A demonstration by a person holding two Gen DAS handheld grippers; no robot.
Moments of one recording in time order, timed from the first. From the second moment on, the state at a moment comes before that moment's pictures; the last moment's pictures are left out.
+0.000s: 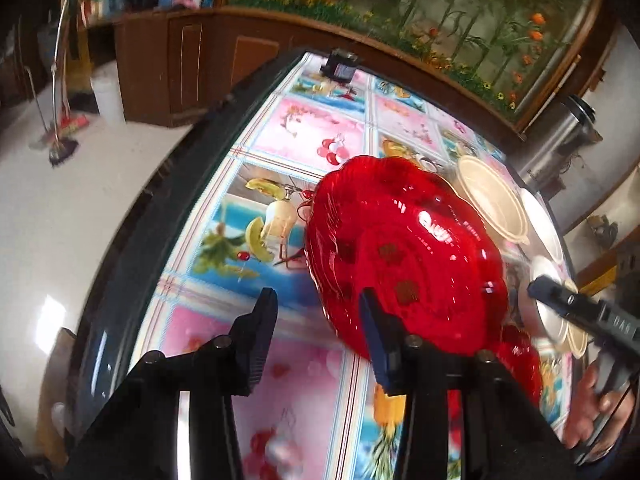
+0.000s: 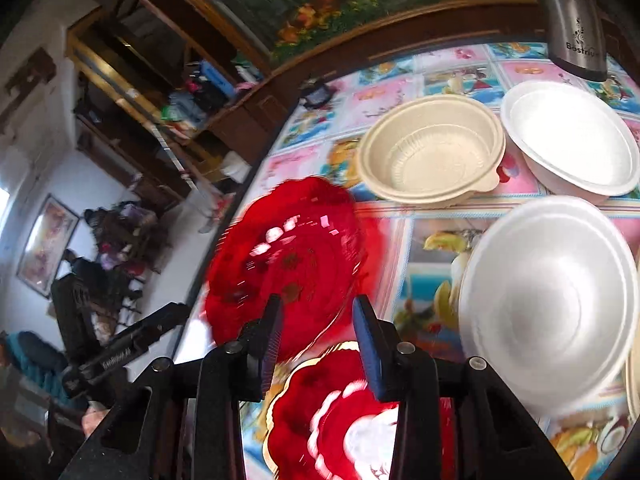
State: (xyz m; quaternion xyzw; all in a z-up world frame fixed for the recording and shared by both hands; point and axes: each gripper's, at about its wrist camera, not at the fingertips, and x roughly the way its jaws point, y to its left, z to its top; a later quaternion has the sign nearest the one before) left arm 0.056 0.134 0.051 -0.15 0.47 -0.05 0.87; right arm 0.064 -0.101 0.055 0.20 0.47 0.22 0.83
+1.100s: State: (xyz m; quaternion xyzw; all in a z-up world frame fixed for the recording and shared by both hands) left arm -0.098 0.148 0.058 -0.16 0.44 0.10 0.88; right arm 0.008 -0.031 0.040 0.12 0.48 0.36 0.79
